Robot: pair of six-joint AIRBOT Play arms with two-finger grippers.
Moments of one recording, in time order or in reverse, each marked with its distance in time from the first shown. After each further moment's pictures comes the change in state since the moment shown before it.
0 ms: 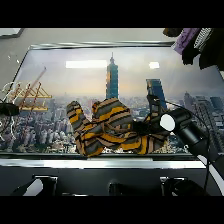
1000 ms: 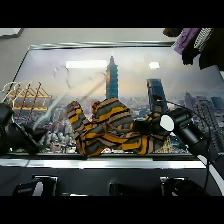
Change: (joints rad) left arm -0.303 0.601 -0.258 -0.264 -0.433 0.203; right arm 0.000 0.000 0.000 -0.079 0.026 0.120
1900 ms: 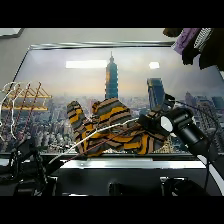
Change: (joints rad) left arm -0.129 0.229 -0.198 -0.124 -0.272 -0.020; right arm 0.000 -0.003 0.000 -0.176 -0.016 0.354
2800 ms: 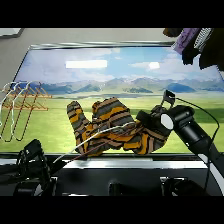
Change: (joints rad) left arm -0.069 0.000 -0.073 0.040 0.078 -0.018; right arm 0.000 -0.008 0.041 0.026 -0.030 0.006
